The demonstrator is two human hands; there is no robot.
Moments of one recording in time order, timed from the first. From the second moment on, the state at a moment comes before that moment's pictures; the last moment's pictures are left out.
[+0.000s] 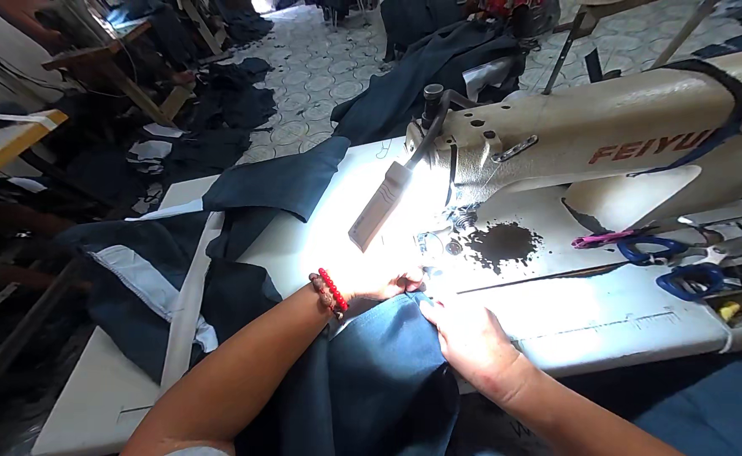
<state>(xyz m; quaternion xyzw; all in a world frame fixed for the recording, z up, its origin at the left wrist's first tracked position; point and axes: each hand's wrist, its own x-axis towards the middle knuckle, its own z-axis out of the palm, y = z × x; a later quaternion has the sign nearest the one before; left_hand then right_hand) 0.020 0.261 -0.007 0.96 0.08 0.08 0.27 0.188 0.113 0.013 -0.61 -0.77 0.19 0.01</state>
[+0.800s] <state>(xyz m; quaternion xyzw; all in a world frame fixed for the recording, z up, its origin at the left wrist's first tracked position) 0.005 0.146 -0.022 0.90 0.38 0.20 0.04 0.176 0.086 -0.011 -0.60 -0.80 0.04 0.07</state>
